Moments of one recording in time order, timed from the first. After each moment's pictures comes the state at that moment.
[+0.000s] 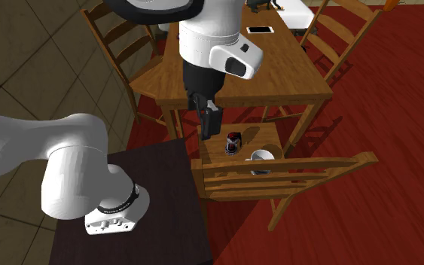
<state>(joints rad) 0.00 -0.76 -0.03 -2.43 -0.02 1.53 -0.10</state>
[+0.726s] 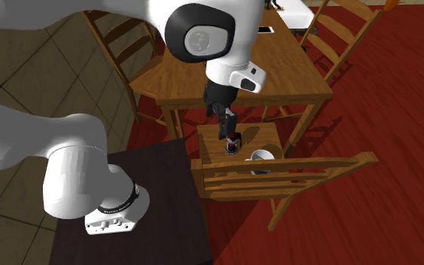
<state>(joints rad) 0.05 -0.55 0.07 -2.52 0.01 1.83 -0.01</state>
